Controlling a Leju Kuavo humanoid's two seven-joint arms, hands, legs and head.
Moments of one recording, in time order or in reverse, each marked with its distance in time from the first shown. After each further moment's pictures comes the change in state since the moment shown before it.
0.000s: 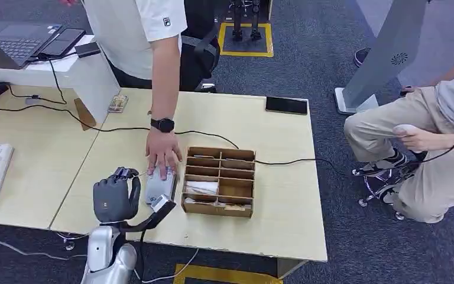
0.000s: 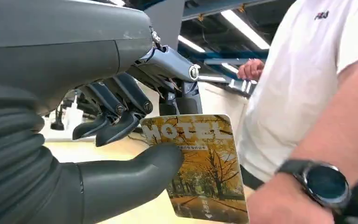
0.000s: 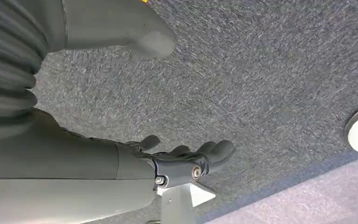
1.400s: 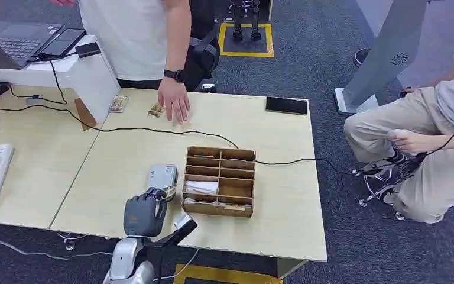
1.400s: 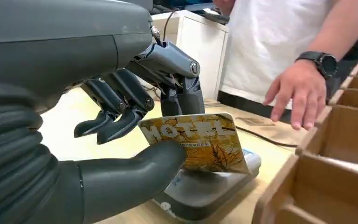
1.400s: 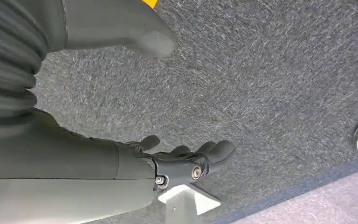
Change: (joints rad) left arm -0.005 0.060 -0.200 0.263 0.046 0.003 0.149; right arm 0.009 -0.006 0.042 0.027 -0.055 0.000 0.000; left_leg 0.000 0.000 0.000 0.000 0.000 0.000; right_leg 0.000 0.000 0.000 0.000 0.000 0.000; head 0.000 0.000
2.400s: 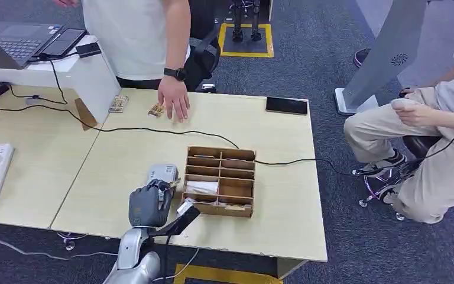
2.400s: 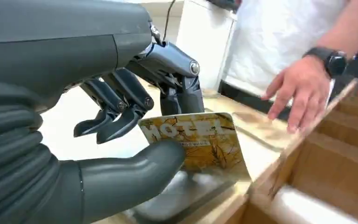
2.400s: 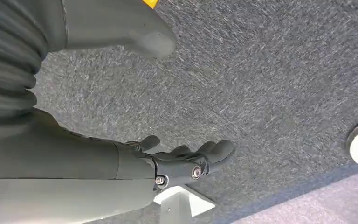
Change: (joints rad) left arm -0.066 0.015 -0.101 0.026 0.154 0.002 0.026; right arm 0.016 0.000 0.074 -0.007 -0.008 0.000 0.022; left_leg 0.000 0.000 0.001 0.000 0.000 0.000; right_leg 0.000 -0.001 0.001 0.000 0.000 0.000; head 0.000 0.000
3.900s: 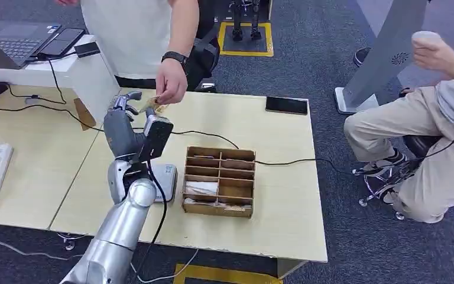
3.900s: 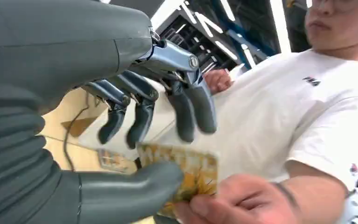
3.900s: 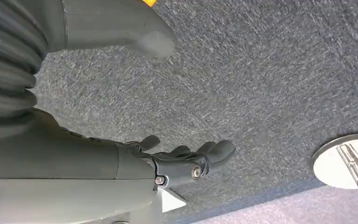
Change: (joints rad) left arm -0.306 -0.013 -0.020 -0.217 0.364 -0.007 -0.038; right arm -0.026 -0.009 -0.045 0.052 0.159 0.000 -0.040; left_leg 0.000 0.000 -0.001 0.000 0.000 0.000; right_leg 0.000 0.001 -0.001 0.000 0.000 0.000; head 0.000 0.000
